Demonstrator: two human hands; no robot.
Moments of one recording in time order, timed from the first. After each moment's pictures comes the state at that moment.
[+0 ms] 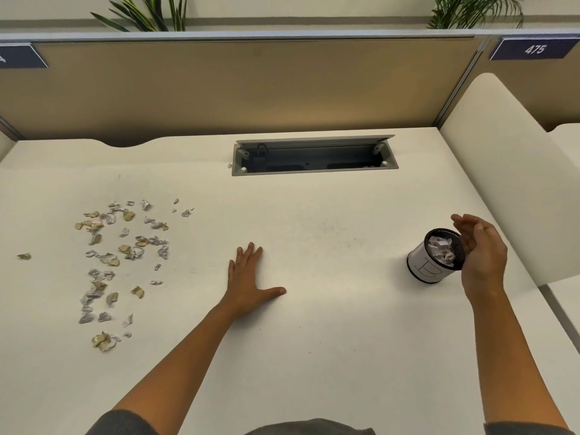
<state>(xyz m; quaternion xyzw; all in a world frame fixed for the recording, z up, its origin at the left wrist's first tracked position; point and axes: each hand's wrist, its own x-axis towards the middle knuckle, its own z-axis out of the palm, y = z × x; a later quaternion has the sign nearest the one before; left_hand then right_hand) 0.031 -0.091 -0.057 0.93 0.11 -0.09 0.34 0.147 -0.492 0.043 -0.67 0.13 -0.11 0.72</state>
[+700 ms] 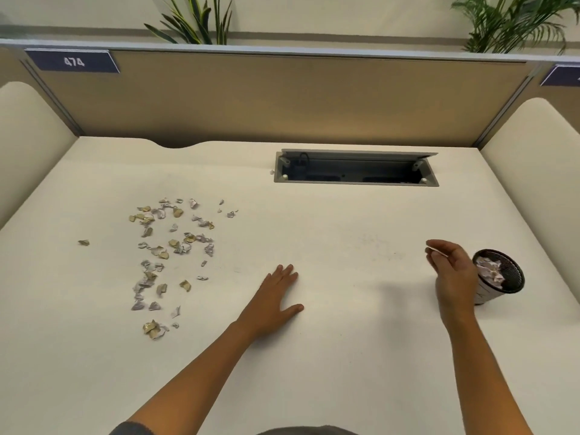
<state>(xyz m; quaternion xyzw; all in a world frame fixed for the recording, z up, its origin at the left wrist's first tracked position) -0.015 -0.054 -0.051 0.94 -0.01 -0.08 0.34 0.110 -0.374 0.023 -0.71 0.08 -0.07 0.70</state>
